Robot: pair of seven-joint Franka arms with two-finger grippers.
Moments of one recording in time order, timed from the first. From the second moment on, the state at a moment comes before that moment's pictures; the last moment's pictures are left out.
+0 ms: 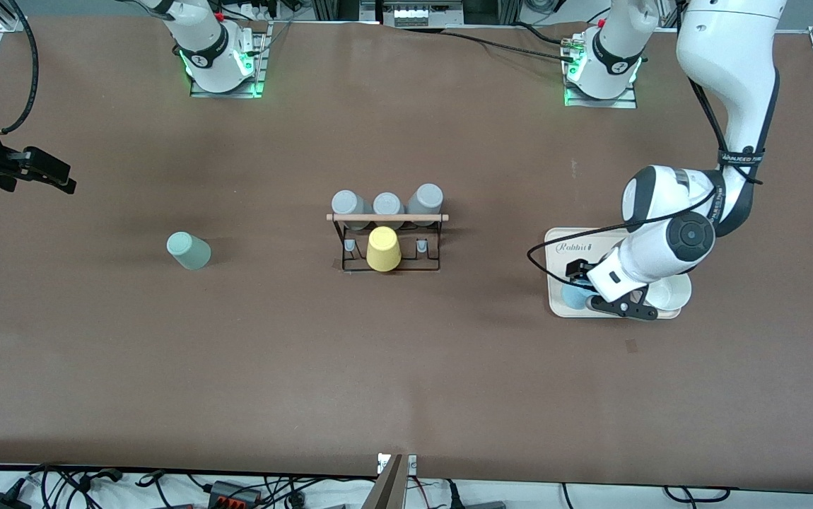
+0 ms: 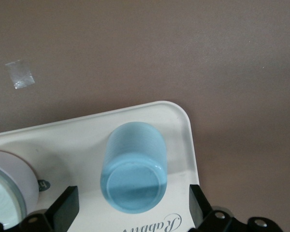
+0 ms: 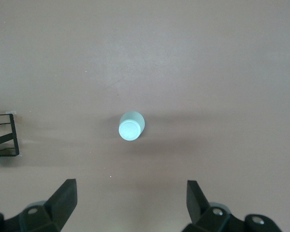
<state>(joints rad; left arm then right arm) -0.22 0.48 0.05 -1.86 -0.10 2.28 0.06 -0.04 0.03 0.00 -1.64 0.00 1.64 -0.01</state>
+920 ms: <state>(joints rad) -0.23 0.54 0.04 -1.86 -0.10 2.35 0.06 -0.04 0.03 0.00 -1.64 0.00 1.65 -0.01</state>
